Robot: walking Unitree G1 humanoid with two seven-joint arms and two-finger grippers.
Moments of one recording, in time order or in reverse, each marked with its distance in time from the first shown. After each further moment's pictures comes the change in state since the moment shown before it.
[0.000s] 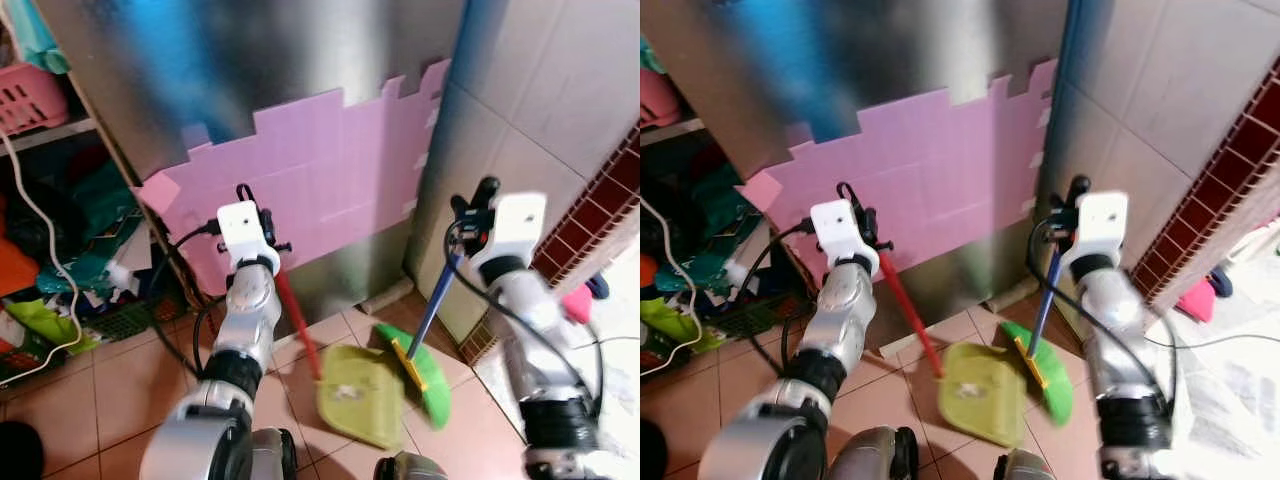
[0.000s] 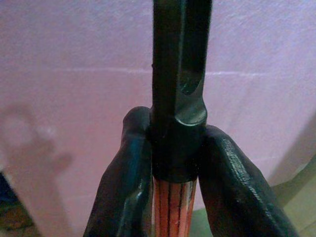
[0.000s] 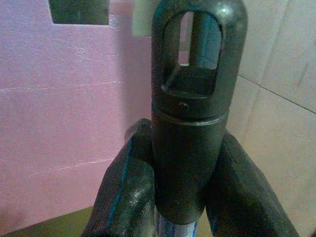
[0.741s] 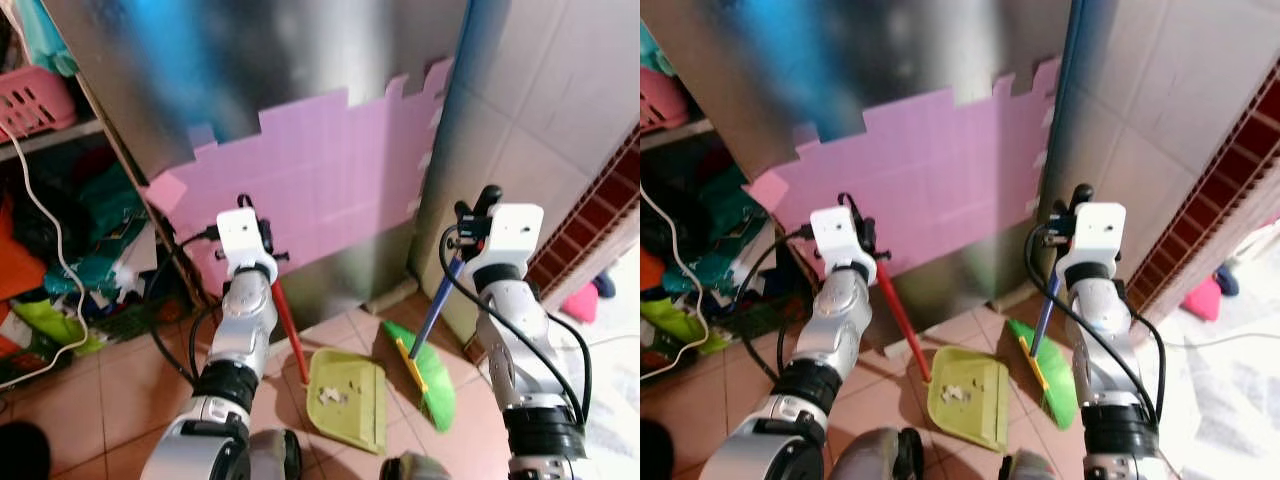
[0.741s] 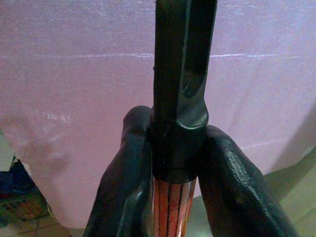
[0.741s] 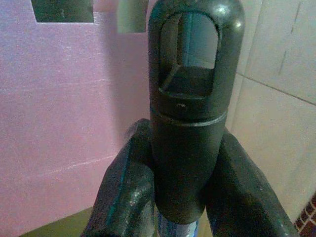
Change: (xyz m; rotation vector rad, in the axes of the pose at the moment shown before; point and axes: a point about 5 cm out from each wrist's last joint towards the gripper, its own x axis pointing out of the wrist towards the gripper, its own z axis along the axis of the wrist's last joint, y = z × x) left arm -0.003 0.001 0.002 0.030 0.033 -0.020; right arm -0.003 0.006 -0.005 0.028 -0.006 -0.060
